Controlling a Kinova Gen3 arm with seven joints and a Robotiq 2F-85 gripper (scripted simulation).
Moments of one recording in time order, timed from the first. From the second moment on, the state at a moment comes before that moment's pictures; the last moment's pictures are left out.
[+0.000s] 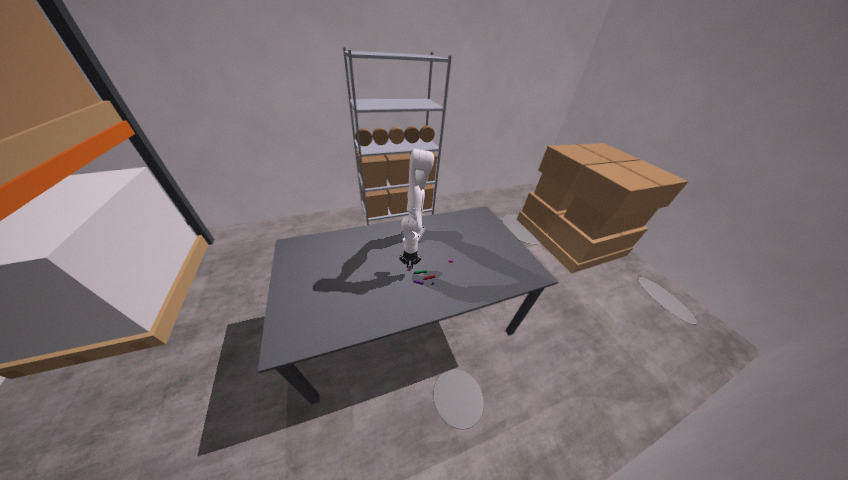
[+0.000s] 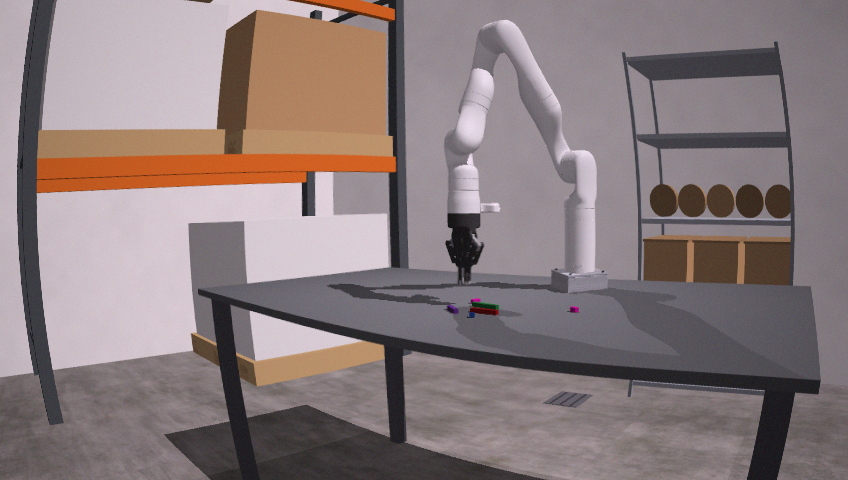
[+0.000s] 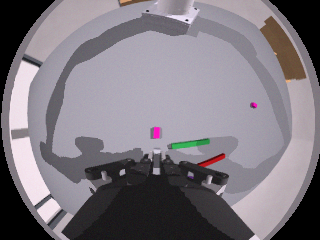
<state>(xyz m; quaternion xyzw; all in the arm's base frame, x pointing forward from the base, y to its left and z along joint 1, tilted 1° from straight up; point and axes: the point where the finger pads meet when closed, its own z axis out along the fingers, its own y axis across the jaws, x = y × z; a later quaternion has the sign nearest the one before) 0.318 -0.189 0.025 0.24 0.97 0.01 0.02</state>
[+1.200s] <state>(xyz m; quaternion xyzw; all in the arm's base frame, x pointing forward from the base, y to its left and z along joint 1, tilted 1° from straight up) 0.312 -0.186 -0.013 0.24 0.97 0.01 0.00</state>
